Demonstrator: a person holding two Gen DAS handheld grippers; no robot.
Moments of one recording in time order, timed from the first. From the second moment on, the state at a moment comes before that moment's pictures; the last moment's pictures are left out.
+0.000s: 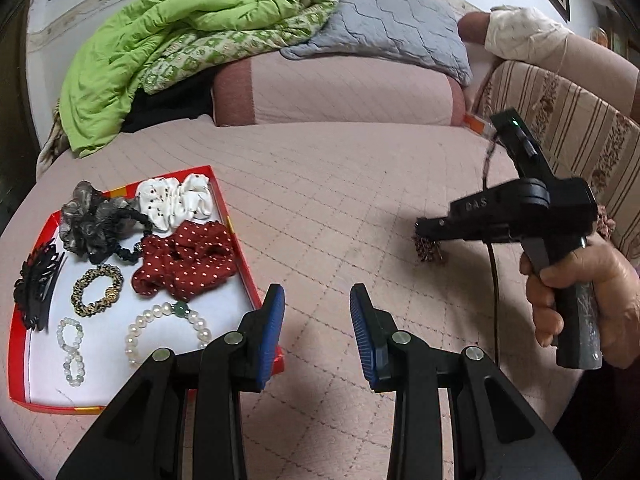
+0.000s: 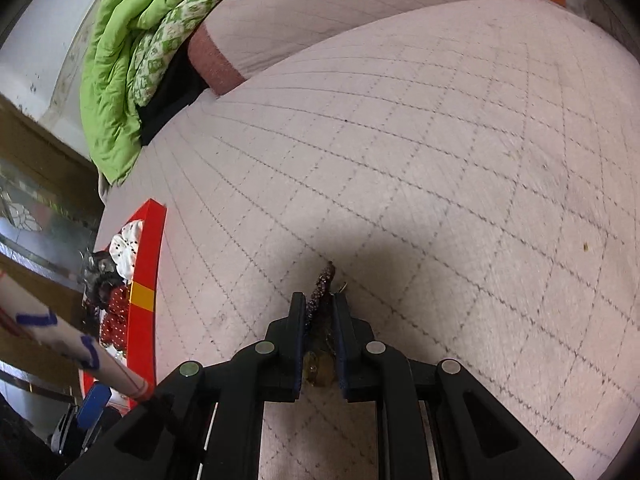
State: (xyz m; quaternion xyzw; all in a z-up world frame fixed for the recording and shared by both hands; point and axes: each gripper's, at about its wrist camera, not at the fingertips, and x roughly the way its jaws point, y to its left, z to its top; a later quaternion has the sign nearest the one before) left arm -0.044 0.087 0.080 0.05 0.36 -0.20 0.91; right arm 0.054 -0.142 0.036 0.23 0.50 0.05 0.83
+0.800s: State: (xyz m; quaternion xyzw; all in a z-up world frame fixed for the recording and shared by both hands) left arm -0.035 0.050 0.078 0.02 0.40 -0.24 0.88; right arm 0.023 -0.161 0.116 0.19 0.35 0.09 0.91
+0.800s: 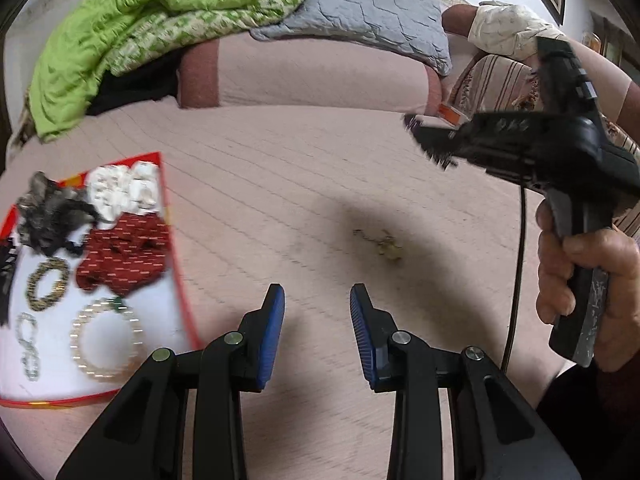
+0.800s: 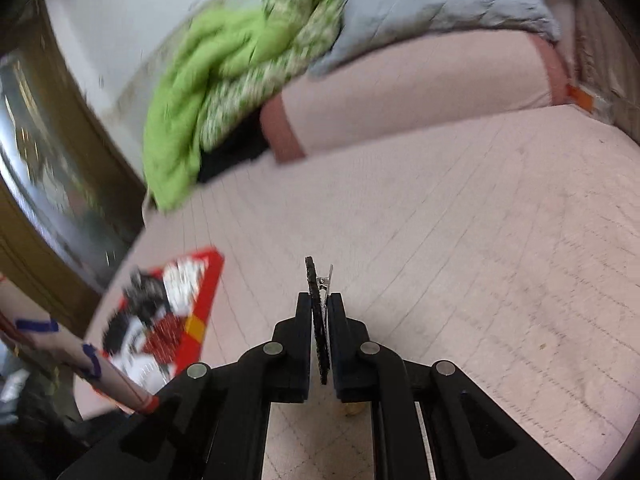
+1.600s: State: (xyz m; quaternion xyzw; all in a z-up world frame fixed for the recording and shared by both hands) left arm 0.027 -0.067 0.021 0.05 0.46 -0.23 0.86; right arm 0.005 -0.217 0.126 0.25 0.34 0.08 0.90
